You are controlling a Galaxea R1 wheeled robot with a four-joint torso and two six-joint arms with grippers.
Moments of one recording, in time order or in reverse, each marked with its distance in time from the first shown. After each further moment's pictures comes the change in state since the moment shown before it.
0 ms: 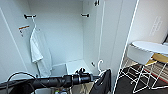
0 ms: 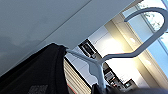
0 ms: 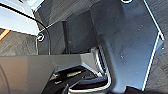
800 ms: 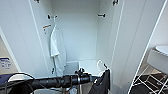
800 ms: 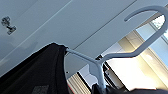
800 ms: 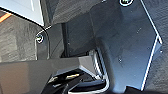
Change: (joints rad) left arm 0.005 -0.014 0.001 -0.001 0.000 0.000; right arm 0.009 -0.006 0.000 -0.002 0.002 -0.001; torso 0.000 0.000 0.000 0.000
